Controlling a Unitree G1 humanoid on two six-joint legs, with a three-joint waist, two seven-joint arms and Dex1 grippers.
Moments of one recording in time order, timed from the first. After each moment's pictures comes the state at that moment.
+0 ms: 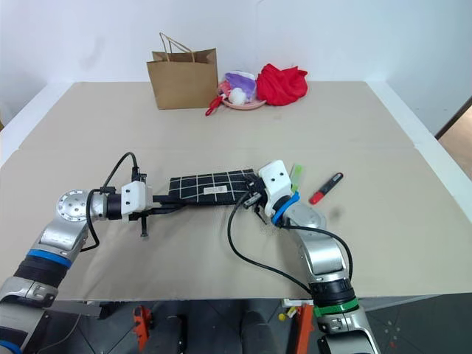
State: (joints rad) left arm -0.50 0.63 -0.18 0.28 -0.20 -0.28 -1.13; right arm -0.36 -0.26 0.06 -0.16 0.14 0.42 0.43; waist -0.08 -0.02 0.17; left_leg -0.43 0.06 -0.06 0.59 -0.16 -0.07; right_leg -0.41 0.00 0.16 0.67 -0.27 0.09
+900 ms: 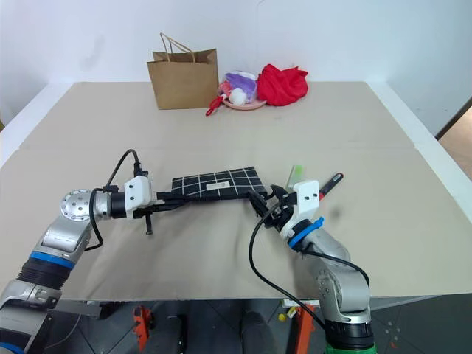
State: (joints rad) left arm -0.48 0.61 -0.15 0.22 -0.20 -0.19 -1.11; right arm -0.13 -0.22 -0.11 -0.34 0.44 0.52 0.40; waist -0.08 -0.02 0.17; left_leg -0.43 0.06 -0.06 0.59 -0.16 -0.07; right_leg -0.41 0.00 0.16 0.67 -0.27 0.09
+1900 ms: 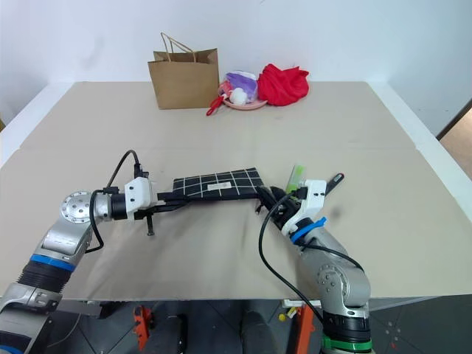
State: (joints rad) left arm -0.47 0.59 -0.15 0.19 -0.19 -0.20 -1.08; right arm -0.17 -0.18 -0.17 -0.29 0.60 0.60 0.34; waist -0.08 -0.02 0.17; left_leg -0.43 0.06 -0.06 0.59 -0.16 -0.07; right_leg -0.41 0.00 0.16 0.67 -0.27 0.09
